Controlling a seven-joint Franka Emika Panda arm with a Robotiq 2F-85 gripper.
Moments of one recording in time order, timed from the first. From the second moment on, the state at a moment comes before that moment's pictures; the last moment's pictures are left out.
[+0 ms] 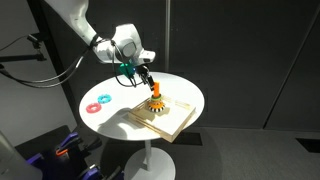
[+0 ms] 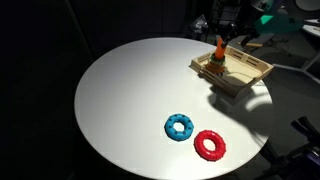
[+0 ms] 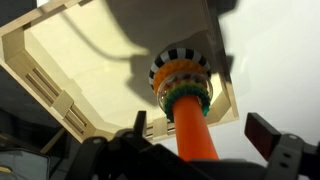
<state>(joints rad) 0.11 0.25 -0.03 -2.25 -0.22 2.77 0.52</state>
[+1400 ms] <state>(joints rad) 0.20 0.50 -0.12 -2.06 -0.18 2.80 0.52</state>
